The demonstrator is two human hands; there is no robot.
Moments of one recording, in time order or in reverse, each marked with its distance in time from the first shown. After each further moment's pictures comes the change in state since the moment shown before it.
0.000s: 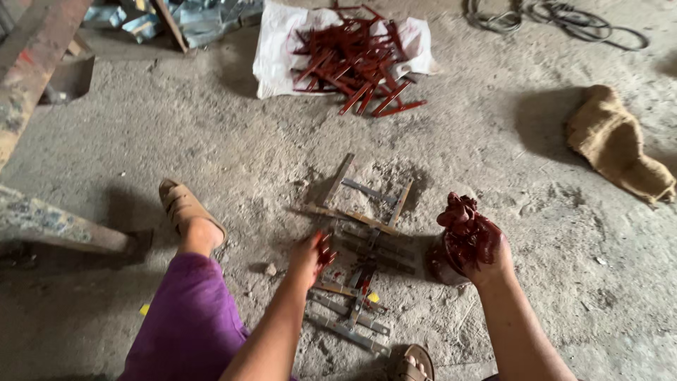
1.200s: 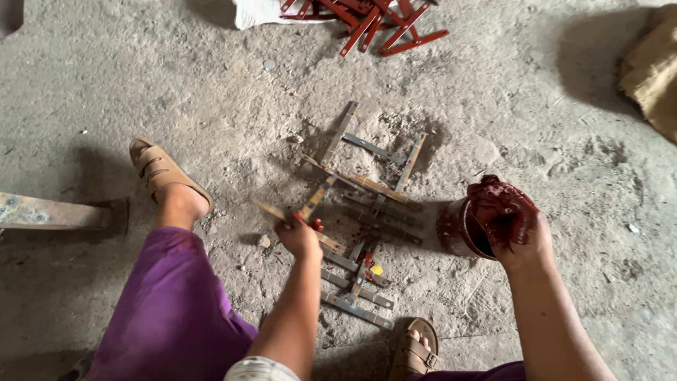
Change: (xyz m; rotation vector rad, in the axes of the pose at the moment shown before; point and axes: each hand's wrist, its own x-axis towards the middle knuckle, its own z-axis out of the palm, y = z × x) left_hand 0.033 -0.044 -0.006 -0.182 0.587 0.307; right_hand 0.013 -0.029 -0.026 -0.569 0.756 -0.307
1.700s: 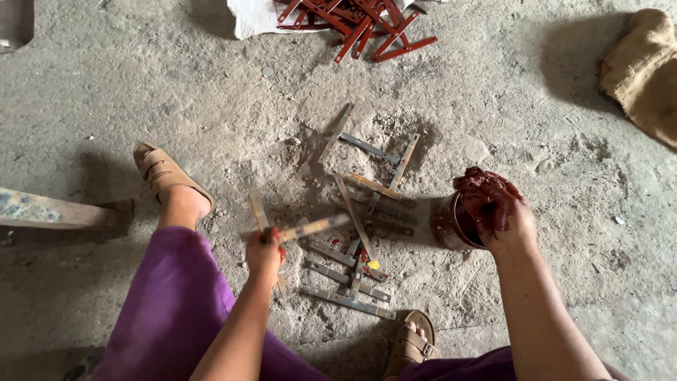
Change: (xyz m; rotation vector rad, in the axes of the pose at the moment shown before) left_hand -0.009 0.074 -0.096 0.748 -0.261 0.190; right_hand -0.011 -0.002 0.007 -0.263 0.095 -0.044
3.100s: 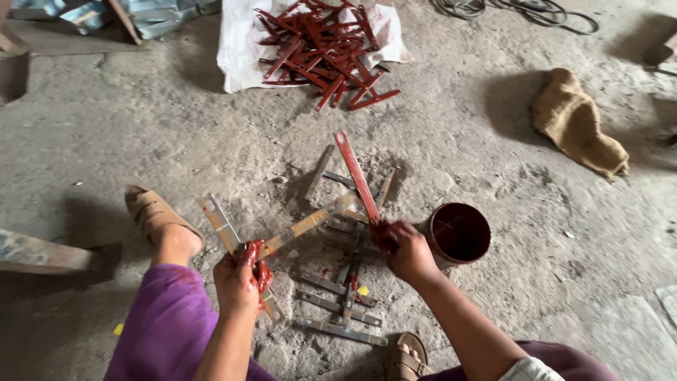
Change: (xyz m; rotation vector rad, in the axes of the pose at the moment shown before) left_hand -0.080 0.121 -0.057 -0.777 -0.305 0.173; right_hand -0.032 0.096 0.035 -1.305 -0.497 -1.208
